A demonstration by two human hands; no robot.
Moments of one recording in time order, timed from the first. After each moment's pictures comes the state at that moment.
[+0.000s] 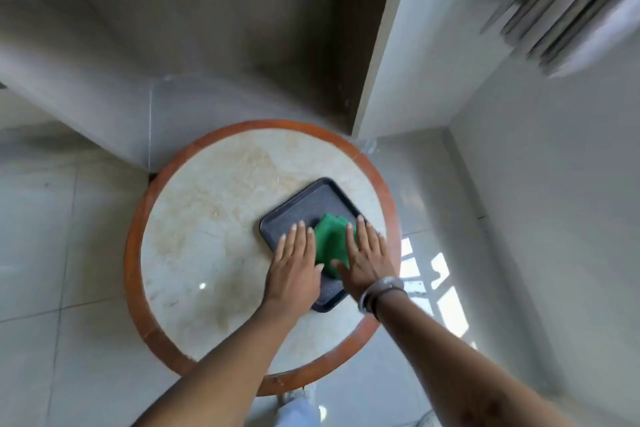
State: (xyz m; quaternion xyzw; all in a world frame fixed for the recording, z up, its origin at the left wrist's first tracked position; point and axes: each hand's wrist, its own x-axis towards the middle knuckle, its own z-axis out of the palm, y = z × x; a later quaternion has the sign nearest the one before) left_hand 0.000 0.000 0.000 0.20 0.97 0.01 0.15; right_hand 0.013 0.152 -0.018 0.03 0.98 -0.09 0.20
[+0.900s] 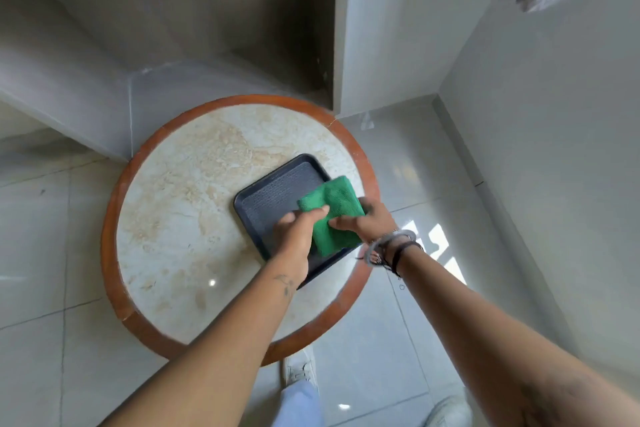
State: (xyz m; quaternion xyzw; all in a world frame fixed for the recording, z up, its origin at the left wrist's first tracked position) left_hand 0.002 0.076 0.026 -0.36 0.65 0.63 0.23; right_hand 0.020 0.217 0.013 0.28 0.68 -0.65 0.19
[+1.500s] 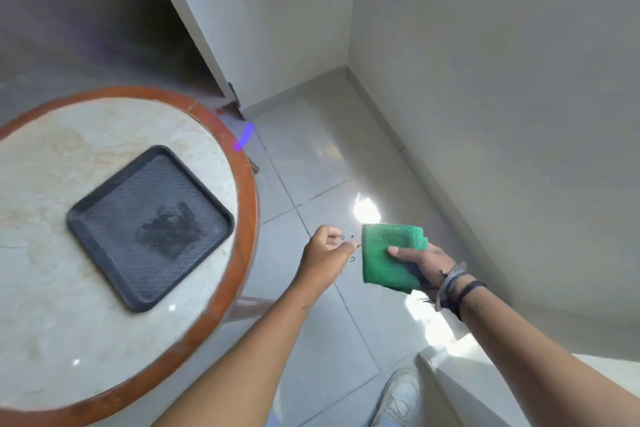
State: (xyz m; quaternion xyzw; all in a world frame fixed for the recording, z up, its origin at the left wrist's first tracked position) left_hand 0.129 0.288 -0.090 -0.04 0.78 0.48 0.40; right_hand 0.225 0.465 -0.099 0.46 0.47 -0.74 0.14
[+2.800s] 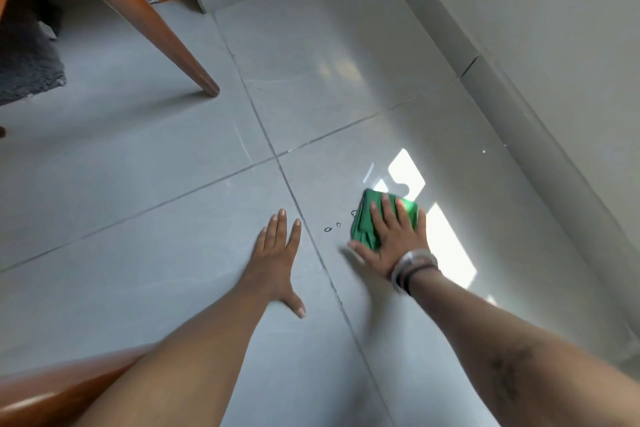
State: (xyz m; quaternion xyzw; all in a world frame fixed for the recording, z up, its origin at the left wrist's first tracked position) left_hand 0.091 0.221 -0.571 0.32 0.88 -0.03 0.35; right_hand 0.177 0.463 -0.561 0.14 0.97 -0.07 0.20
